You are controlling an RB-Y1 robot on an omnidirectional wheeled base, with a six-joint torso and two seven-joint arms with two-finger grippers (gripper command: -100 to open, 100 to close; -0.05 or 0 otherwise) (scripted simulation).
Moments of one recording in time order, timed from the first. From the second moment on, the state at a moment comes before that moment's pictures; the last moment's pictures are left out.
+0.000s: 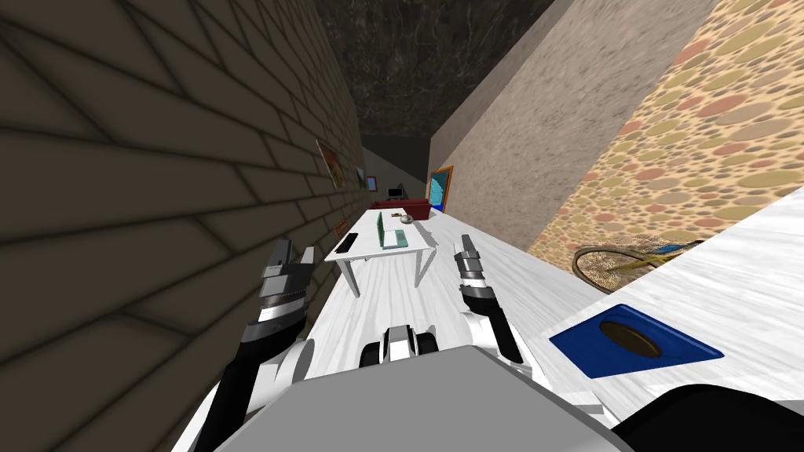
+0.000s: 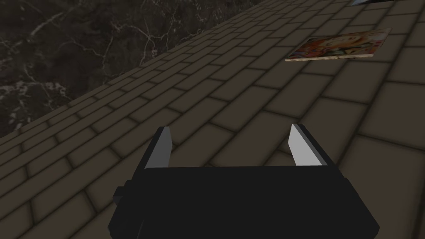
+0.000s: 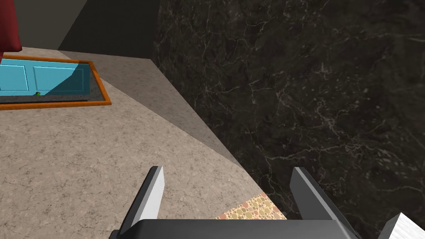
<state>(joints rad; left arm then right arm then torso) 0.50 0.04 0.04 -2.39 -0.02 -0.41 -0.04 0.49 -0.02 -0.03 -2.26 -0.01 -0.41 0.15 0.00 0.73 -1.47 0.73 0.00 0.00</state>
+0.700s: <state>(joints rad) 0.50 0.04 0.04 -2.39 -0.02 -0.41 -0.04 0.51 -0.19 -0.08 -2.25 0.09 -0.36 0.24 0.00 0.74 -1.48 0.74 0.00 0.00</state>
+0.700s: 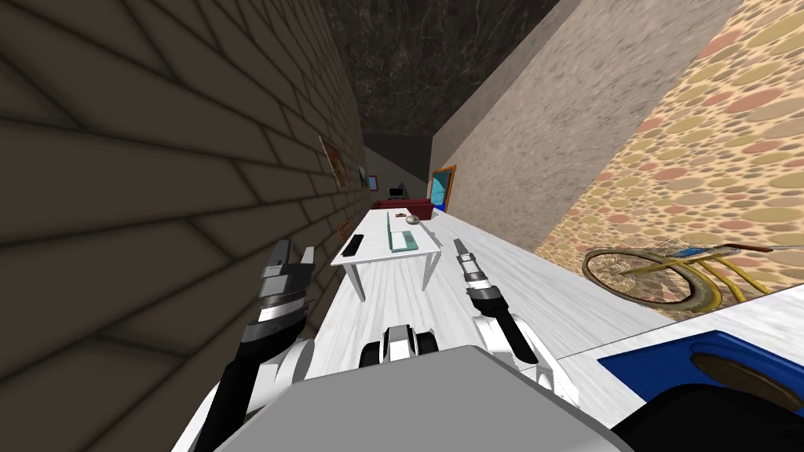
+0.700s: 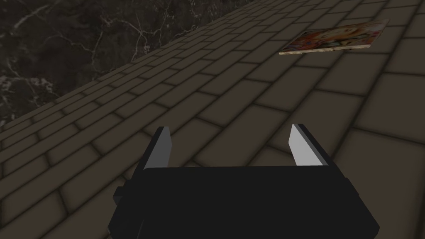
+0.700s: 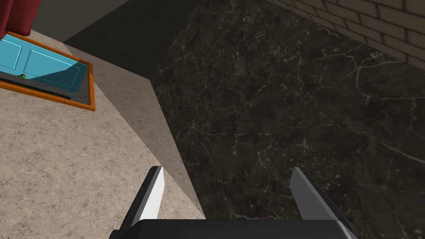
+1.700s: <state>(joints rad) 0.50 0.04 0.04 -2.39 -0.02 -0.41 -0.04 0.55 -0.38 -0.19 -2.19 0.29 -0.27 0.39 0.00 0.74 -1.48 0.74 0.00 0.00</state>
